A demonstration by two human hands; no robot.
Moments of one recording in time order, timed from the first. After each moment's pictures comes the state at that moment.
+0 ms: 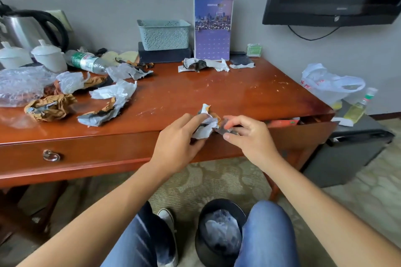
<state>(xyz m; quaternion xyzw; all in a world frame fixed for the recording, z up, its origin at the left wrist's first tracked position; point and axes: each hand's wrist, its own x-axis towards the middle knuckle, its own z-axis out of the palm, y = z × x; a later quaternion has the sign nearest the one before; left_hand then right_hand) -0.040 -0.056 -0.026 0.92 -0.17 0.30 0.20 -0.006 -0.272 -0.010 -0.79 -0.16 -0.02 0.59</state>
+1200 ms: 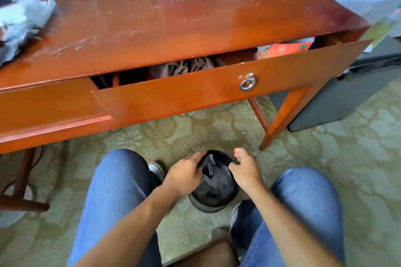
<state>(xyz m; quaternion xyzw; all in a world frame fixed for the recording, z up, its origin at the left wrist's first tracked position) -0.032 -0.121 -0.286 0.94 -0.08 -0.19 0.27 -0.014 -0.333 -0.293 -0.90 0.14 0.17 0.39</state>
